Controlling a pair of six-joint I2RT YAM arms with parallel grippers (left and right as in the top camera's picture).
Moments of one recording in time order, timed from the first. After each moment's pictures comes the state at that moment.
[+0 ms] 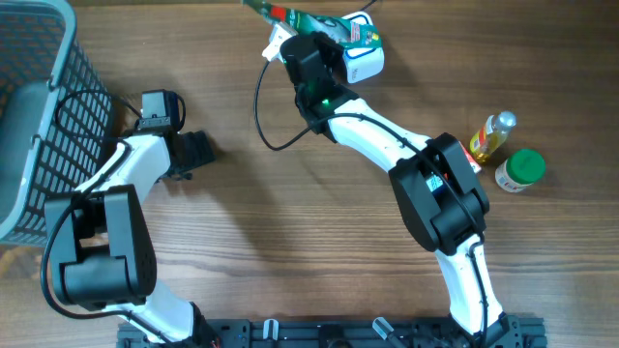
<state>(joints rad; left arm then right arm) 0.09 1.81 1.01 -0.48 -0.15 -0.29 0.61 2.28 1.68 0.11 0.68 -0.86</state>
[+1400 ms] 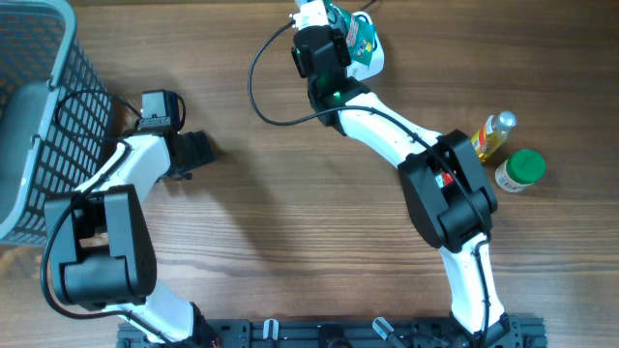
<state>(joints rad) 0.09 1.81 1.01 -0.48 -0.15 -0.29 0.56 2.26 1.68 0.16 0.50 -0.07</state>
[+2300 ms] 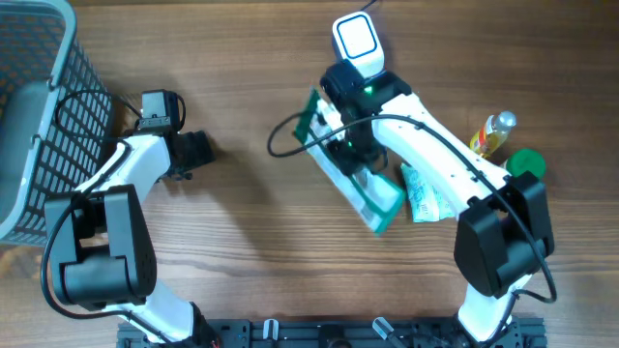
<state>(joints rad) 0.09 1.81 1.01 -0.48 -0.15 -0.29 0.56 1.95 1.57 -1.18 -0.08 -0.03</state>
